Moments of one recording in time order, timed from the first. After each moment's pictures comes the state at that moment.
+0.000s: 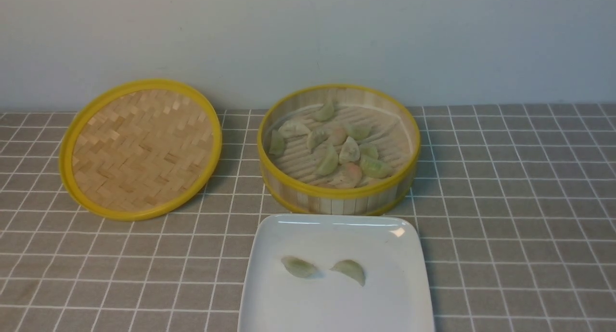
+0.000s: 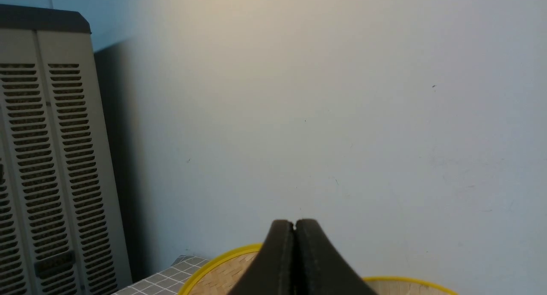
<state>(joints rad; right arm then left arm) 0.60 -0.01 -0.33 0.06 0.22 0.12 -0.57 0.32 -0.71 0.05 0.62 -0.15</state>
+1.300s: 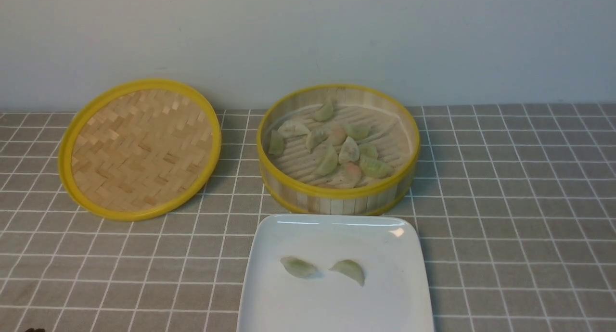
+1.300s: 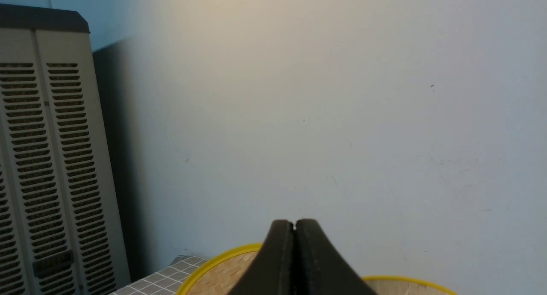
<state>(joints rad) 0.60 -0.01 -0.33 0.06 0.22 0.12 -0.06 -0.01 0.02 -0.05 0.39 0.02</state>
